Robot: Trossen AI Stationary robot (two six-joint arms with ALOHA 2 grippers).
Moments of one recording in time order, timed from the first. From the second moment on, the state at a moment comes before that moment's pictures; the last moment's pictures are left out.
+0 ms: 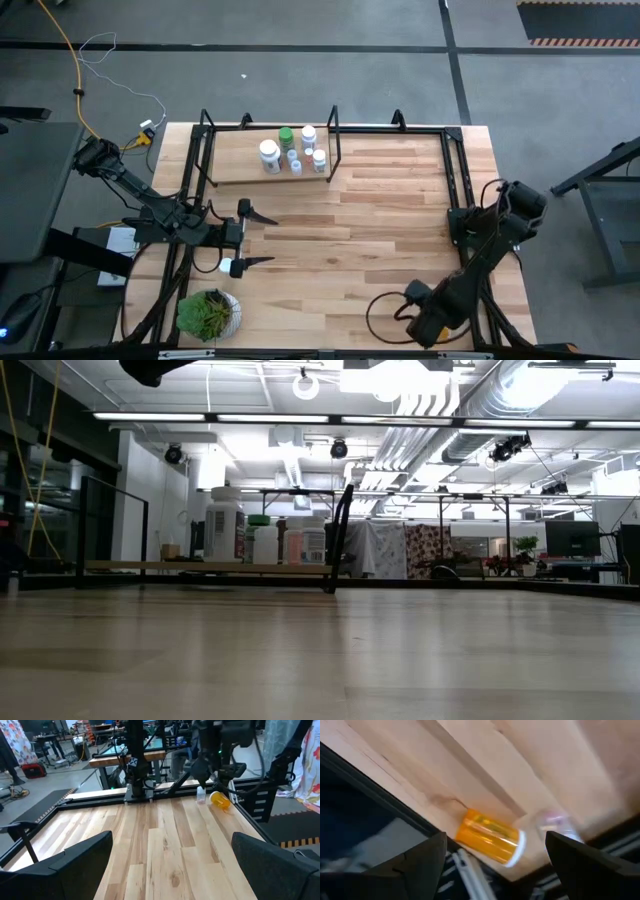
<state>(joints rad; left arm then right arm) -0.47 0.96 0.52 0.25 -0.57 0.01 0.90 1.73 1.28 -1.04 -0.21 1.65</state>
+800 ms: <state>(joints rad) -0.47 0.96 0.52 0.25 -0.56 -0.01 1.02 2.17 1.72 -1.42 -0.16 1.03</state>
